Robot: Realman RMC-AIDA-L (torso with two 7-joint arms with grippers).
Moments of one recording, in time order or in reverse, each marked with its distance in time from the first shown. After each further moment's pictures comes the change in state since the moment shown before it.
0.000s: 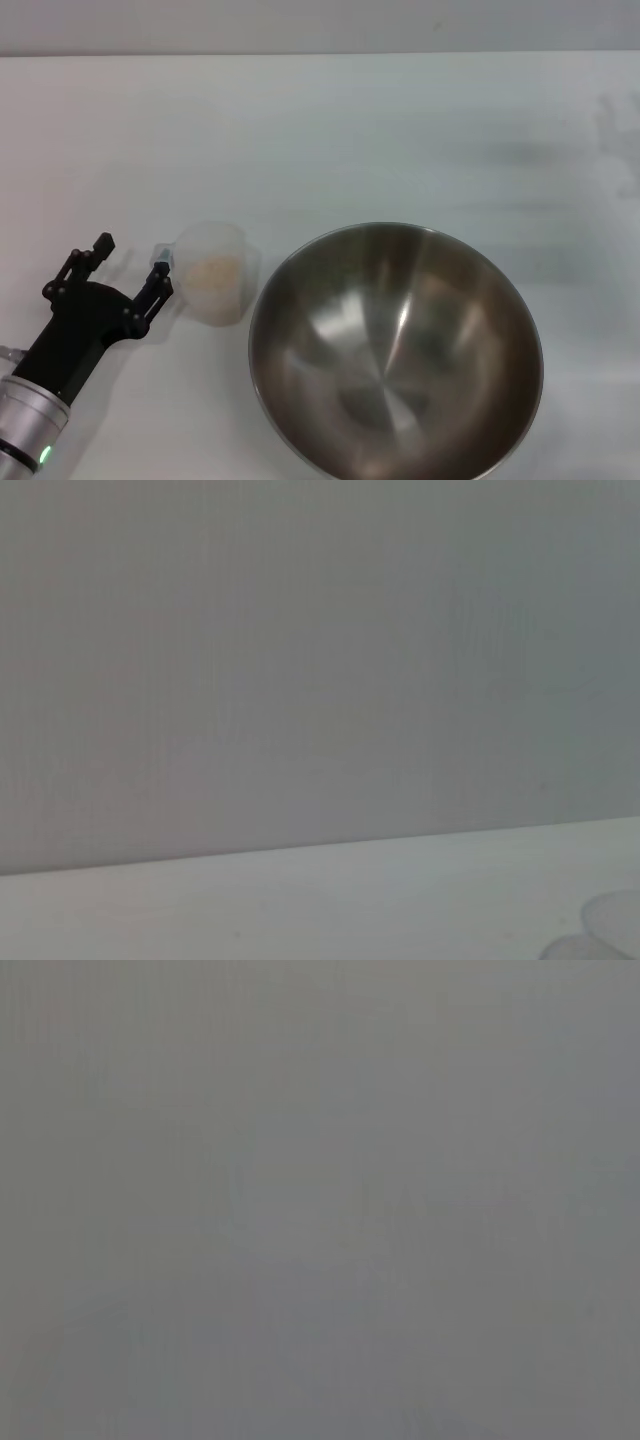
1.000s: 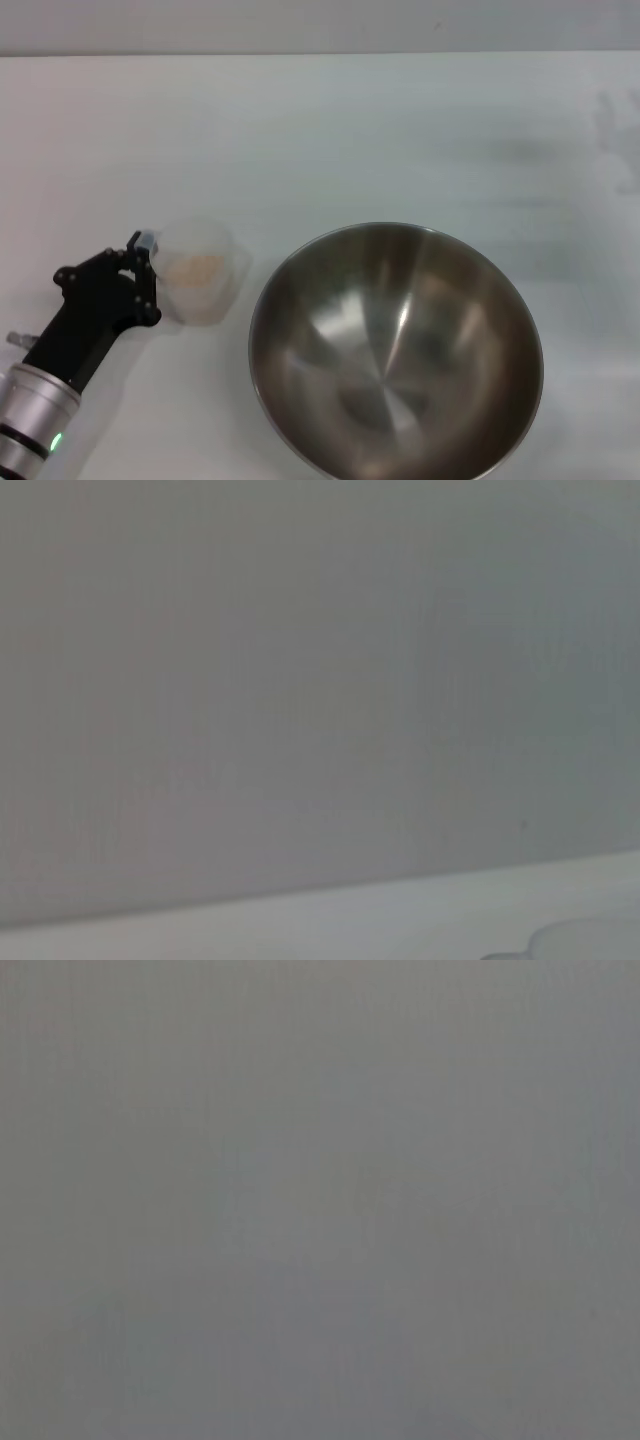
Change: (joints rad) left arm -0.018 -0.001 -0.004 -0.025 0.005 0.019 0.023; right arm 0.009 -0.002 0.000 0.000 0.006 0.009 0.000
